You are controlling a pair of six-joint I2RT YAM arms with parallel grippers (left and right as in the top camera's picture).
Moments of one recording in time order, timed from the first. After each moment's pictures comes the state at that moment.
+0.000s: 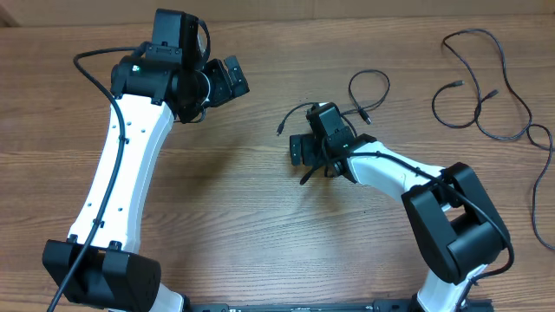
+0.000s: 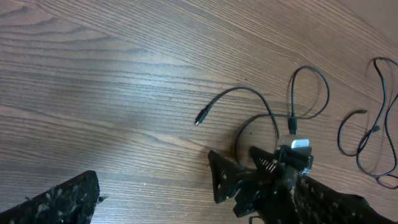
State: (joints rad) left arm -0.18 1.71 1.74 -1.07 0.20 -0.60; right arm 0.51 1.91 1.06 -0.19 0.04 0.34
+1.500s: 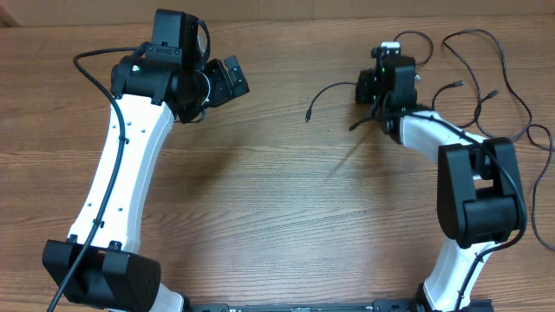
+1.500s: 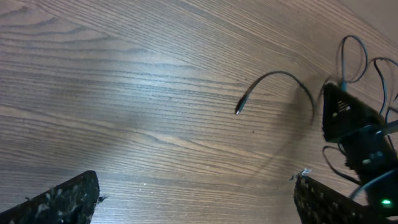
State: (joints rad) left arm -0.18 1.71 1.74 -1.07 0.20 -0.60; right arm 0.14 2.04 1.24 0.18 -0.02 0.14
